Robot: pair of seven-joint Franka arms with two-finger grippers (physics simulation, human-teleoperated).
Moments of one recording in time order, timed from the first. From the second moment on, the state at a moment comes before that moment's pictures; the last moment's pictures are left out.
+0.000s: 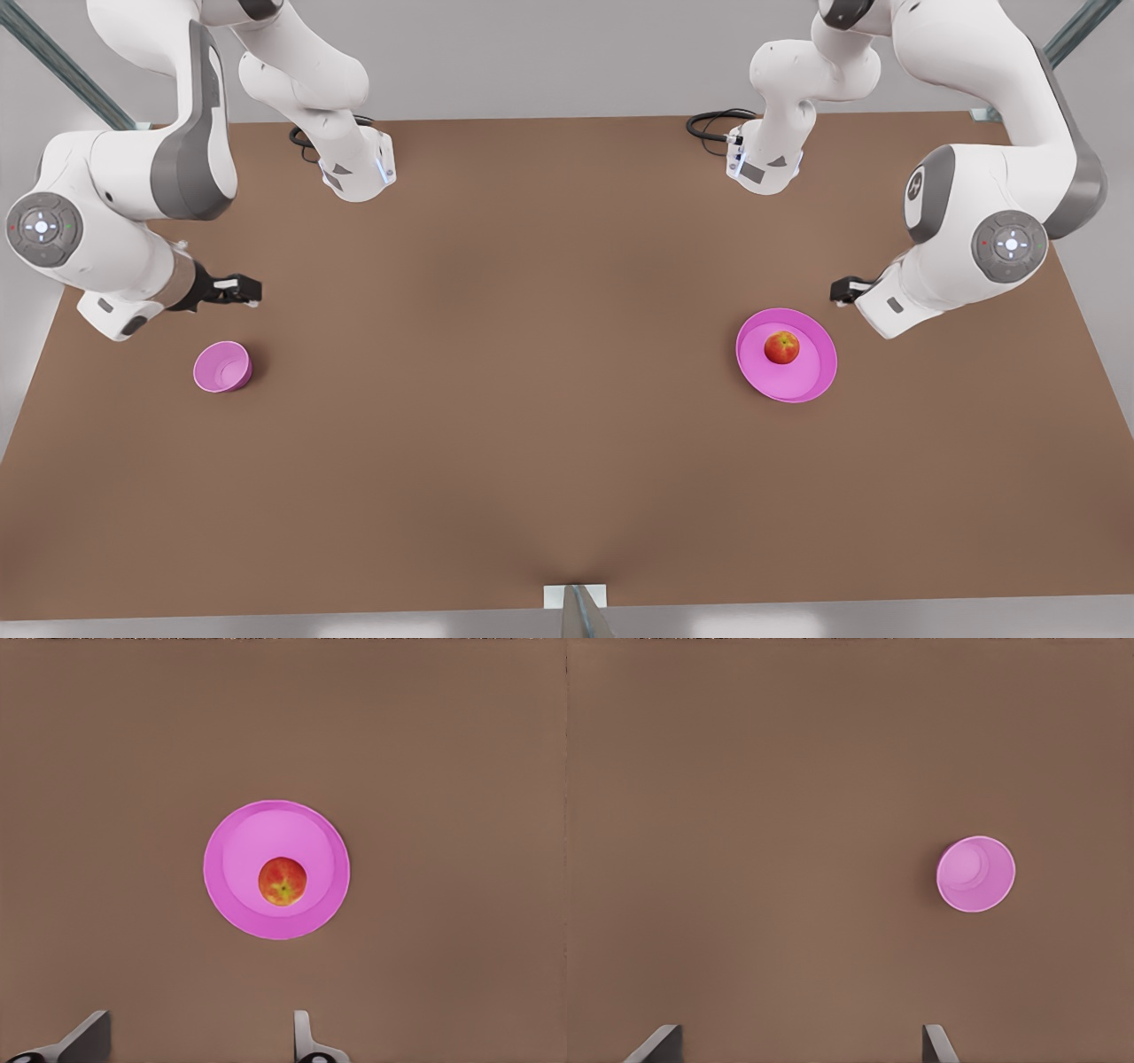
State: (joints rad) left arm -0.13 0.24 0.00 -1.40 0.08 1.39 0.07; right arm -0.13 0.14 0.18 -1.49 -0.08 1.43 -0.04
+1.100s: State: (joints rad) left arm -0.10 0.39 0.00 -2.17 0.03 2.31 0.15; right arm -0.16 0.21 0.19 -1.45 -0.09 1.45 -0.07
